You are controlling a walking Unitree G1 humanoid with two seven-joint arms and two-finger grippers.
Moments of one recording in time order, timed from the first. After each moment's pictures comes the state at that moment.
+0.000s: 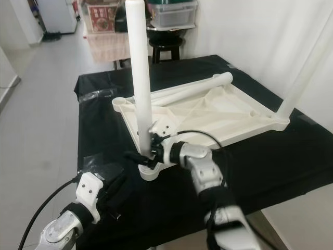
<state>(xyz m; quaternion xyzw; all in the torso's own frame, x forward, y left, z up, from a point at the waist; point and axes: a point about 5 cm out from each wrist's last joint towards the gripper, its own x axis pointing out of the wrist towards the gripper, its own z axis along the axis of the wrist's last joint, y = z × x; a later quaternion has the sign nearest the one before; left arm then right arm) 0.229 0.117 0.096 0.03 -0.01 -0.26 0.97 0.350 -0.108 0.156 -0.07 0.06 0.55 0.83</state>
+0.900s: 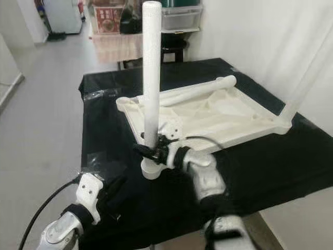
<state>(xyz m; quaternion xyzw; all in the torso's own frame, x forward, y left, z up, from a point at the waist) 0.228 0.119 0.093 0.02 -0.01 -0.26 0.97 0.319 -0.089 0.124 -0.01 0.04 0.35 0.93</state>
